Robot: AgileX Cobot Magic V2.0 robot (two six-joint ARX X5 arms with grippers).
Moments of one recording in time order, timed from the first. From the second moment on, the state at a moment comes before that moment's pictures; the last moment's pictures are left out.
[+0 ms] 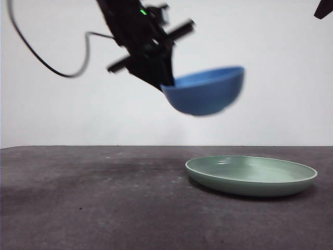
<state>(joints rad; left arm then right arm) -0.63 1.85 1.63 -0.65 0.16 -0.17 0.11 0.82 0.90 -0.92 -0.54 -0.06</state>
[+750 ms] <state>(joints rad) -0.72 2.23 1.90 -0.76 0.16 -0.17 0.11 0.82 0.90 -0.92 -0.52 -0.06</state>
